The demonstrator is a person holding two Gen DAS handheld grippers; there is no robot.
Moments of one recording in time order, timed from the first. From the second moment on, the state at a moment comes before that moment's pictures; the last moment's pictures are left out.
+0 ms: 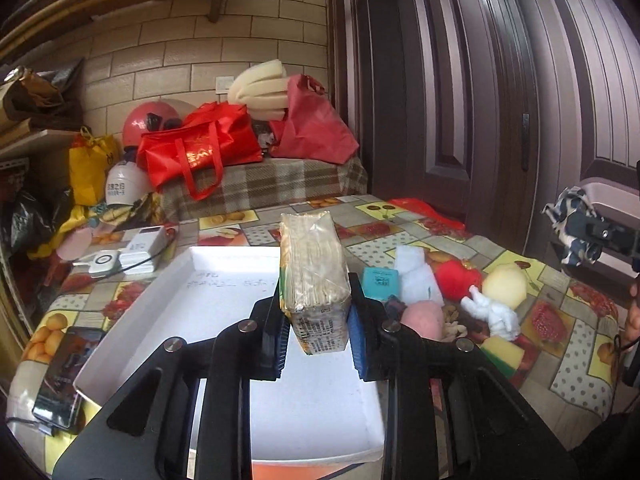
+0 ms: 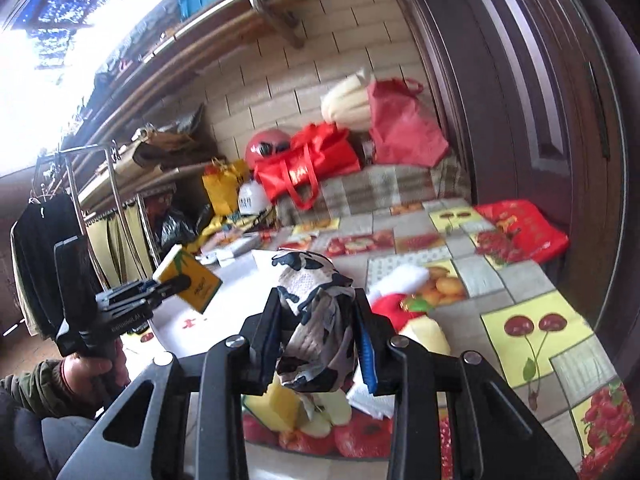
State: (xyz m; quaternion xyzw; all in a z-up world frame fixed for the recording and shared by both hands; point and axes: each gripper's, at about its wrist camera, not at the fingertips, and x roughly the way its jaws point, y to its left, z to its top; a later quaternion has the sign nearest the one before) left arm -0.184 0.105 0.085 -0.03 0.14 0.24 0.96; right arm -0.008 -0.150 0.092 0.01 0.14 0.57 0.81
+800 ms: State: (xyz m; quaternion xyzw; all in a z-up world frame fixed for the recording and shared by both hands) left arm -0.192 0.149 0.057 -0.05 0.15 0.32 0.93; right arm -0.048 -0.052 0.062 -0.01 0.16 0.62 0.77
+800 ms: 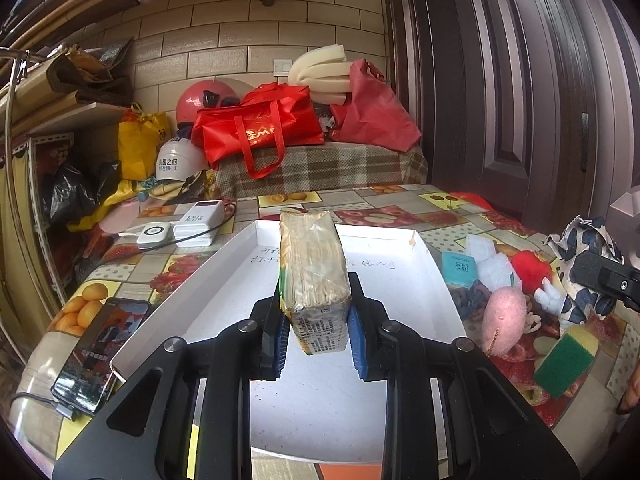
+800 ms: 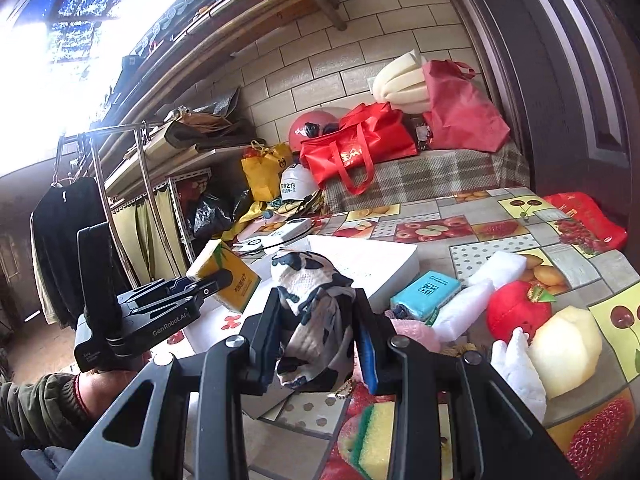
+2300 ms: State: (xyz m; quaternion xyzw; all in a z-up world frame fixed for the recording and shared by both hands) left arm -0.185 0.222 0.051 -0.13 0.17 0.40 0.89; right arm -0.069 0.059 0.052 -0.08 0.16 0.60 0.78
